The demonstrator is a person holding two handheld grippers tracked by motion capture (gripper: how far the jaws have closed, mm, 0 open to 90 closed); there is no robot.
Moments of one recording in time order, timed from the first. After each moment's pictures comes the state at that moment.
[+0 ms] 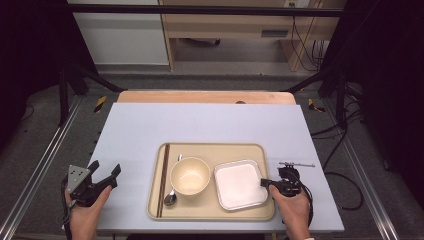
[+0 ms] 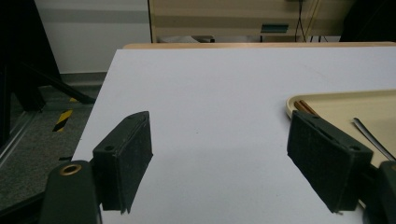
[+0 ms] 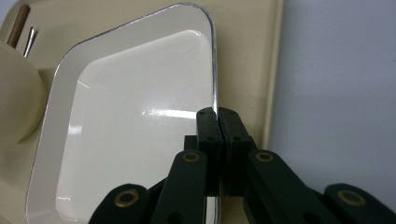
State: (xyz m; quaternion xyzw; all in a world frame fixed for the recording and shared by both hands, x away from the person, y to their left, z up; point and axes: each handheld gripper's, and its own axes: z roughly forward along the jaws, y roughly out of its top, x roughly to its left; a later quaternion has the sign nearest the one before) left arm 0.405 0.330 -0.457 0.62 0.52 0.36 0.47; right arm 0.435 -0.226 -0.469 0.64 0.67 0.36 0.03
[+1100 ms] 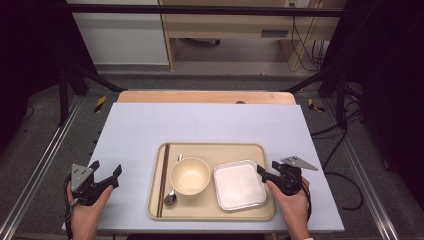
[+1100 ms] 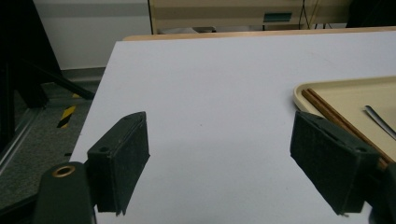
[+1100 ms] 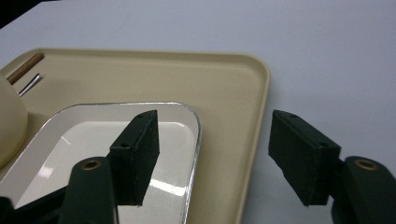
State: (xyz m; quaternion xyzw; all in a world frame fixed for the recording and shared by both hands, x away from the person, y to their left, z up) left arm 0.410 0.330 -0.463 0.63 0.52 0.35 0.45; right arm 0.442 -0.228 -0.465 0.55 0.68 0.45 0.20
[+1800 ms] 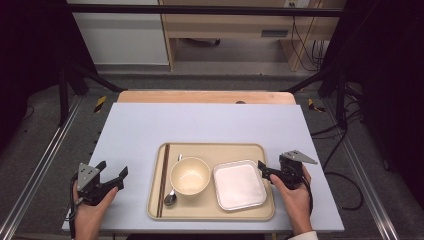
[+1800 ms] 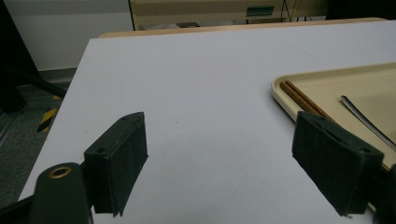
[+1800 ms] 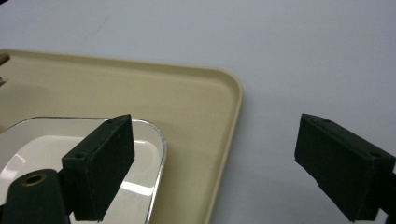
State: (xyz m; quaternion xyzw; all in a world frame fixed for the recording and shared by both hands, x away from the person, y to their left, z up) left arm 0.413 0.320 -0.466 0.66 0.50 0.34 0.46; right arm 0.460 -0.235 -0.466 0.54 0.68 0.44 0.23
